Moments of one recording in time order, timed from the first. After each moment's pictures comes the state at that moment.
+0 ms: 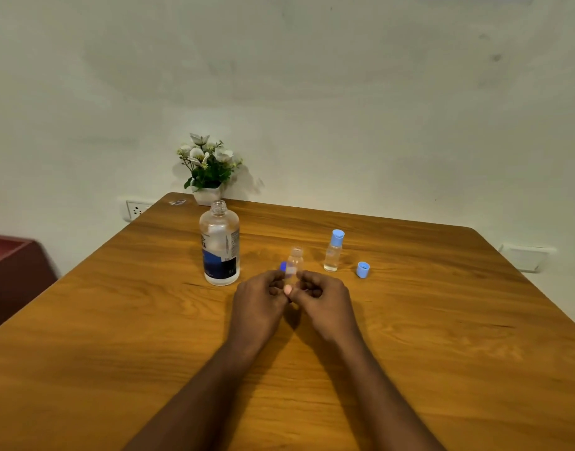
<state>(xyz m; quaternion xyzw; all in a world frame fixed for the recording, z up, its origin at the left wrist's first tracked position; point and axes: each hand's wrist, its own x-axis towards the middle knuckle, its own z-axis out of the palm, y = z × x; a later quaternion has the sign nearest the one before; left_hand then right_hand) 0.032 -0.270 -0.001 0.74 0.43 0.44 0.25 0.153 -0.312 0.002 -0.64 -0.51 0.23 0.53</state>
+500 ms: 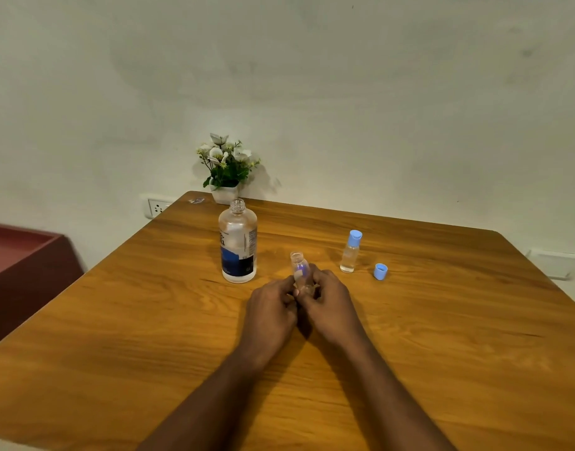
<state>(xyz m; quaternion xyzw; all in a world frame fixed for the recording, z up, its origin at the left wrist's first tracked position) 0.020 -0.277 -0.006 0.78 0.43 0.39 0.23 0.139 -0.302 -0.001 -0.67 -0.57 0.19 0.44</state>
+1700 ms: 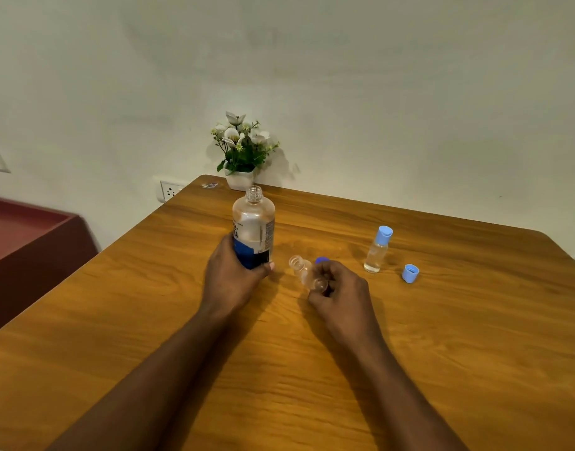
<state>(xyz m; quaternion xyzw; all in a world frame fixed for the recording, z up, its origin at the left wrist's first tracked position) -0.037 -0.201 -0.005 0.65 0.53 0.45 0.30 0.134 -0.286 -0.004 -0.66 -0.57 0.16 0.46</state>
